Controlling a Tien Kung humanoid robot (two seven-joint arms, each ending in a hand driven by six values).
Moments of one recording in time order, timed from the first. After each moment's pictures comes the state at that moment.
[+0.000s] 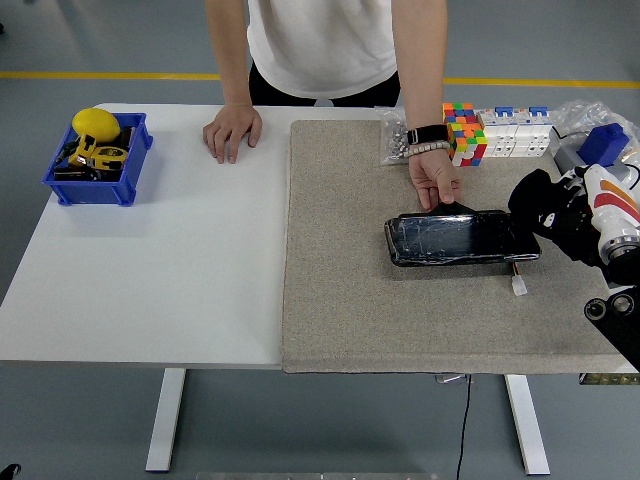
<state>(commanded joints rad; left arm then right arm) -0.12 0.18 -1.88 -0.18 1.27 0.02 0.25 0.47 -0.38 0.90 1.06 -1.66 -0.50 -0.24</state>
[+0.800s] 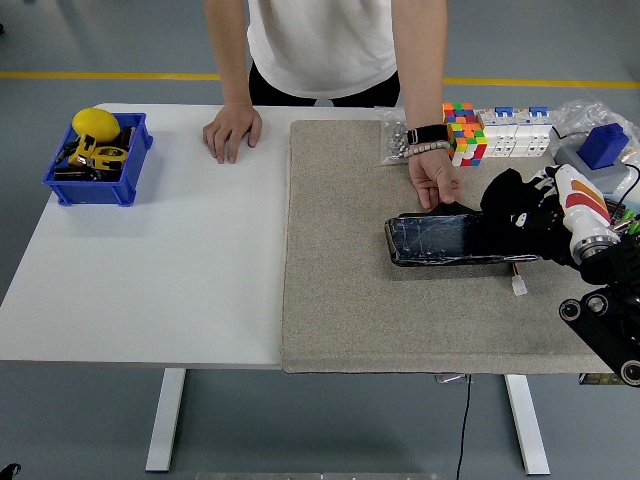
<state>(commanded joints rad) -0.12 0.18 -1.88 -0.18 1.27 0.01 0.25 0.48 -0.32 0.88 1.08 -1.66 -0.50 -0.25</state>
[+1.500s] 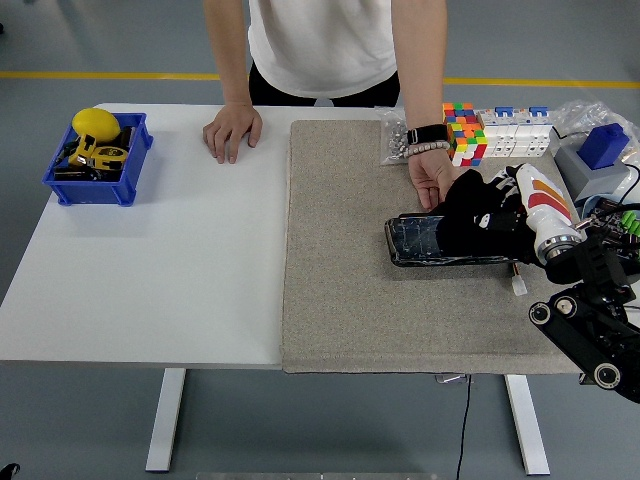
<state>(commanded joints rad) -0.12 0.18 -1.88 -0.18 1.27 0.02 0.25 0.50 -0.27 0.82 1.12 -1.66 -0.50 -0.26</state>
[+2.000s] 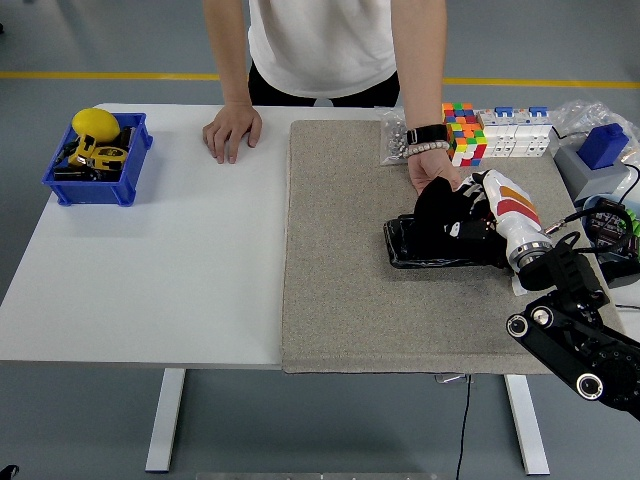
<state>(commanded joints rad) -0.12 0.18 -1.87 -0.18 1.26 0.02 0.25 0.51 -0.24 0.73 1.16 -1.67 -0.50 -0.27</state>
